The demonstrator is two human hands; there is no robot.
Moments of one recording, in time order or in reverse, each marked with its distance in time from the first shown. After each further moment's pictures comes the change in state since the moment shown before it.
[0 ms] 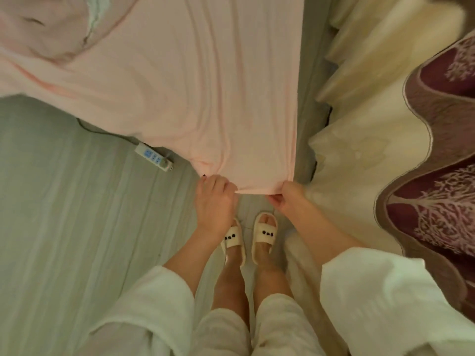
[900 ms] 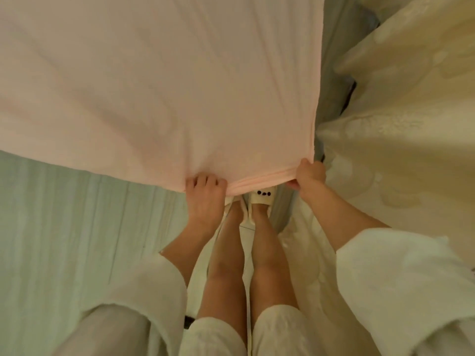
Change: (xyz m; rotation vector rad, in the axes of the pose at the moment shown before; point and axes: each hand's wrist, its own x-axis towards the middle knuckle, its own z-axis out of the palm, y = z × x) left_hand 0.120 0.010 0.121 0.270 -0.561 -0.033; right_hand 0.184 -0.112 0.010 -0.420 0.237 -0.035
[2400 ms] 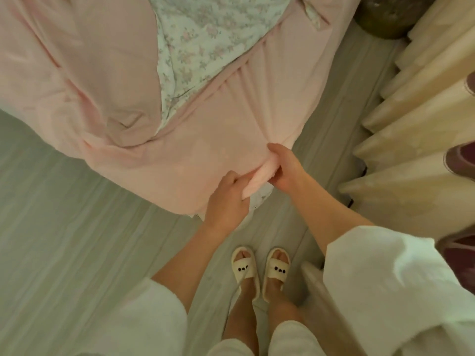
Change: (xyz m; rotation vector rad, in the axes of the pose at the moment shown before) left_hand -0.032 -0.122 -0.229 -0.744 0.437 -0.077; right_hand -0.266 -0.190 0.089 0.274 -0.751 -0.179
